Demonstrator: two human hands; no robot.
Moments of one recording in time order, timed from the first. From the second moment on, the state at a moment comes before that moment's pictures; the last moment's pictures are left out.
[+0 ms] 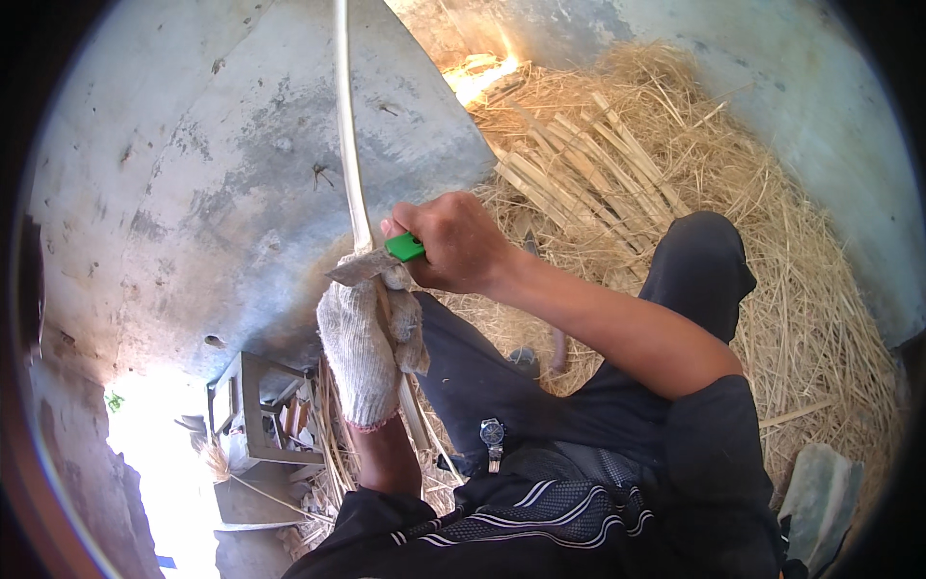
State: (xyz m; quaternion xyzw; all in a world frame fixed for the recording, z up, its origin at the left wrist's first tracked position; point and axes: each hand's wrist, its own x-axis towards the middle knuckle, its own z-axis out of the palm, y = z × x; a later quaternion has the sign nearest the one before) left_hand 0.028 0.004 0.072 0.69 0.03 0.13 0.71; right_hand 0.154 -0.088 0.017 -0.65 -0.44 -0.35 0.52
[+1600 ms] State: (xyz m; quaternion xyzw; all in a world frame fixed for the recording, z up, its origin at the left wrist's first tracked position) left_hand 0.018 -0.020 0.046 0.69 0.05 0.12 0.71; right_hand 0.219 -0.095 0.017 -0.79 -0.21 -0.37 0.45
